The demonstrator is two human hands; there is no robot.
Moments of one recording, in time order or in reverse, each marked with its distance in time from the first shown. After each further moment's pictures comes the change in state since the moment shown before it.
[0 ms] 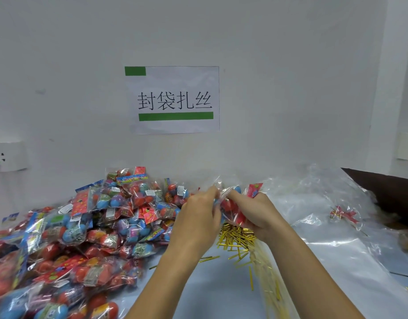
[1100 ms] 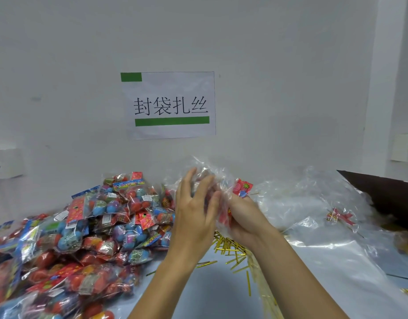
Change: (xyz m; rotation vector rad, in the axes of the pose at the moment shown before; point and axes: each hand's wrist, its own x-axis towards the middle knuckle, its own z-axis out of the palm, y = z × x) left_hand 0.000 0.000 0.006 -0.224 0.203 -0.004; right_hand -0.008 -0.003 0.022 0.592 -0.349 -0.006
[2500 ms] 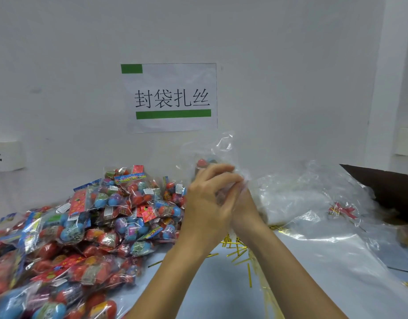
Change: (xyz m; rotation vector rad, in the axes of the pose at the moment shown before) left_hand 0.006 0.040 -0.005 -0.152 0.090 0.170; right_hand 0.022 0.027 -0.011 -0.378 -0.141 -0.531
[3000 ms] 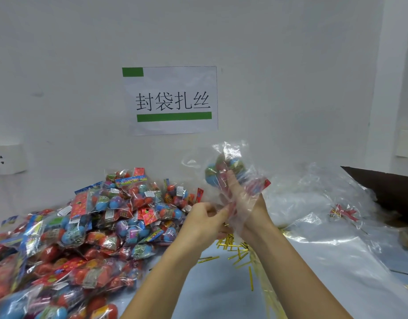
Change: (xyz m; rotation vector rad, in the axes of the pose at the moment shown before) left_hand -0.014 -0.032 0.002 -0.389 -0.388 -0.871; right_hand -0.003 -0.031 0.001 0.191 0.363 0.388
